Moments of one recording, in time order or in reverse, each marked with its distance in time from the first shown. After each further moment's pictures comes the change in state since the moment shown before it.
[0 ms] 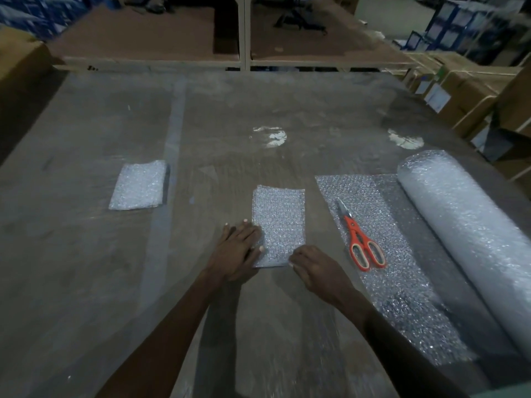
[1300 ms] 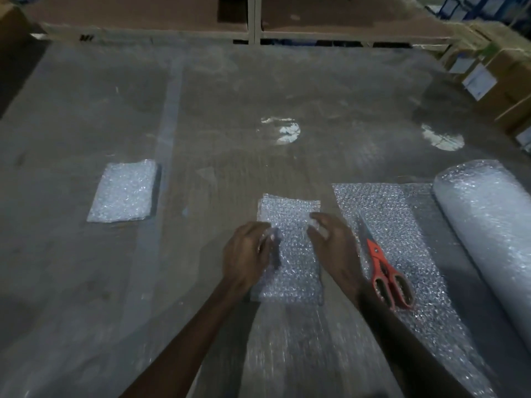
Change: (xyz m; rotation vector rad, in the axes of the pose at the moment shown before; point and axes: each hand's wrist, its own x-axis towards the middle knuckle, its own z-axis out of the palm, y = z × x) left_hand 0.068 0.006 0.008 -0.291 0.373 -0.267; right_hand 0.105 0.041 -0.018 0.340 0.131 0.651
